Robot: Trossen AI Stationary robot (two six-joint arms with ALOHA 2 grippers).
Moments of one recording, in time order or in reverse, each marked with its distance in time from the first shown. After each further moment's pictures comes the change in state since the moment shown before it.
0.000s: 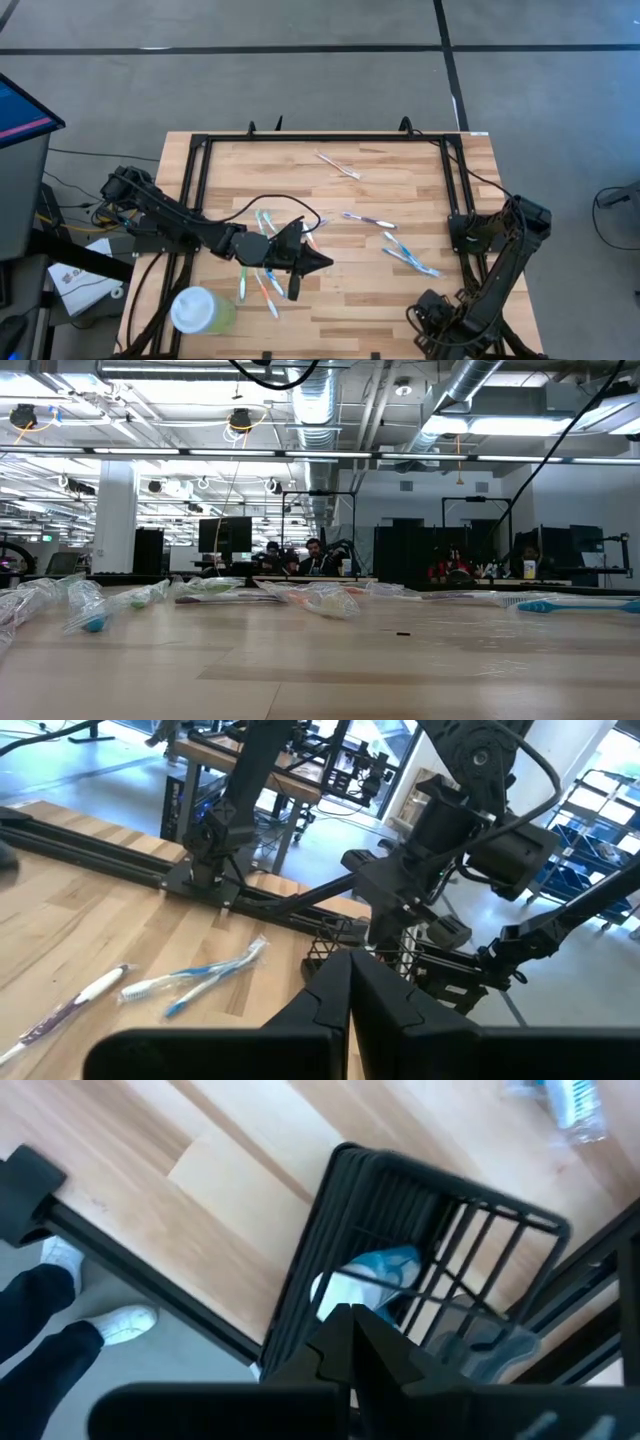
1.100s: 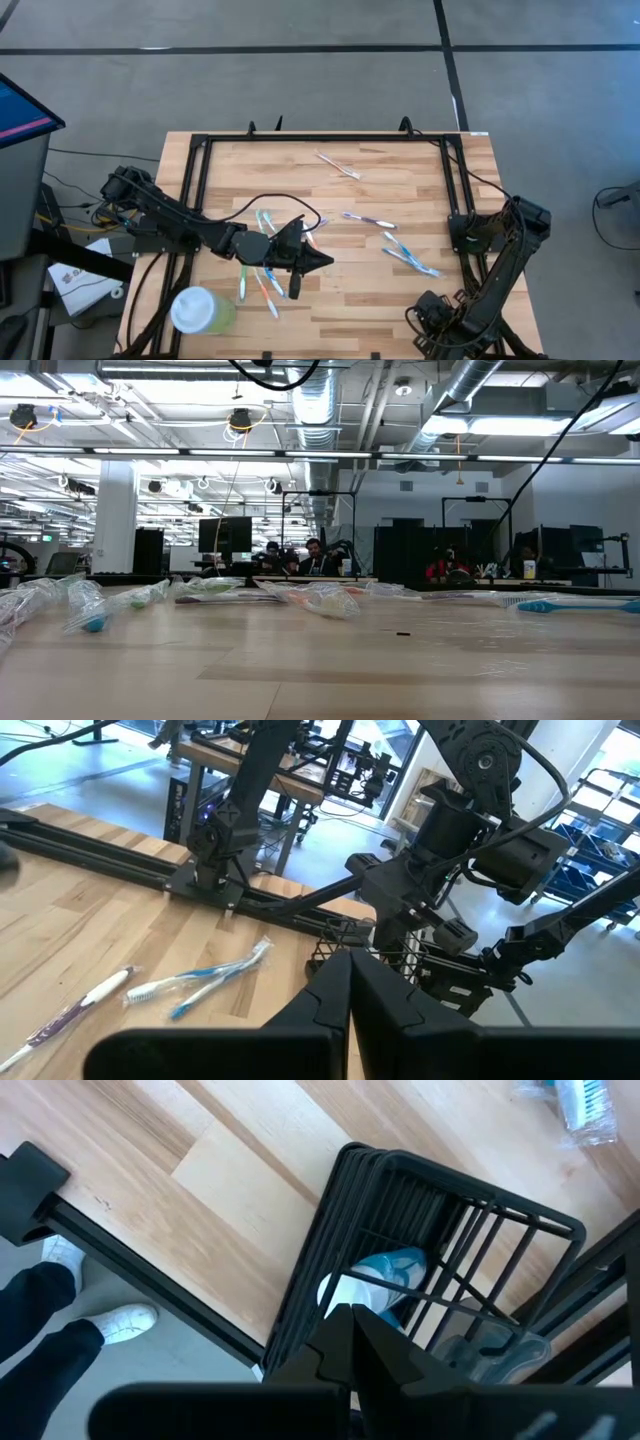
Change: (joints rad) left arm 0.008 0.000 0.000 0.000 0.000 0.007; right arm -0.001 0.006 -0.001 0.006 0.004 -0.009
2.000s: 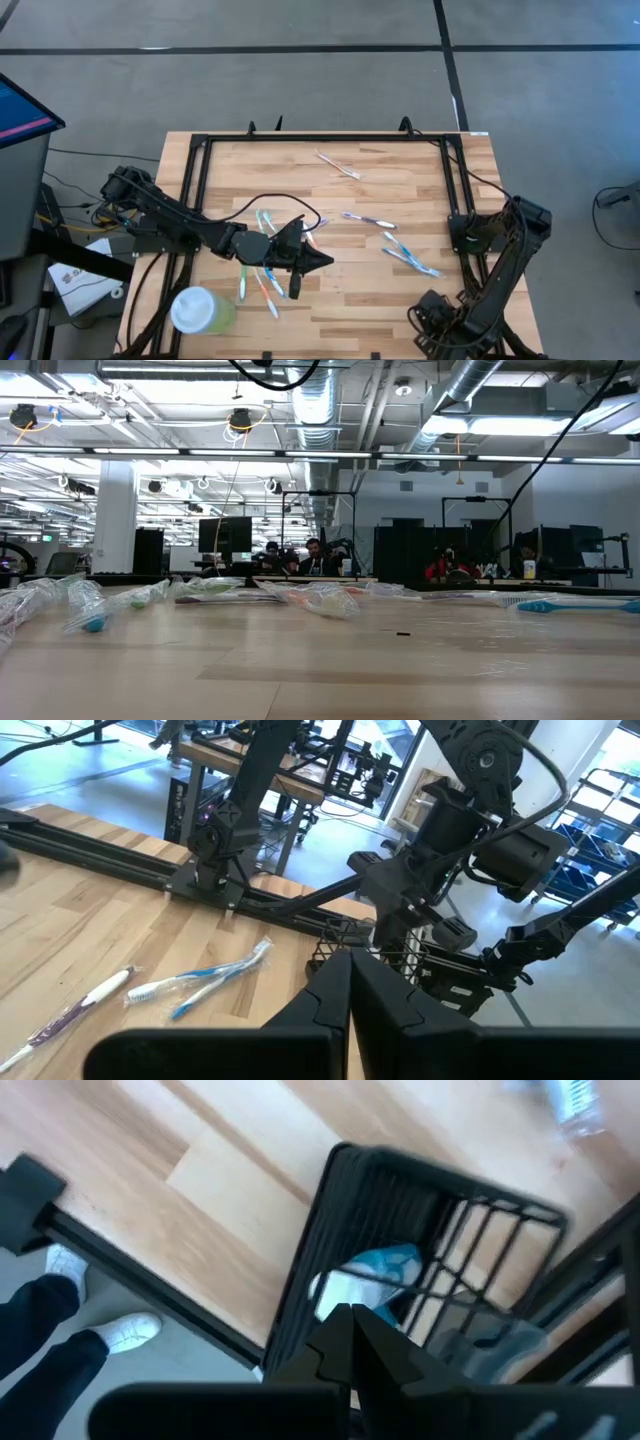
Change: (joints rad) left arm 0.002 0.000 0.000 0.000 -0.002 0.000; right arm 0.008 -0.005 0.009 -0.028 0.012 0.045
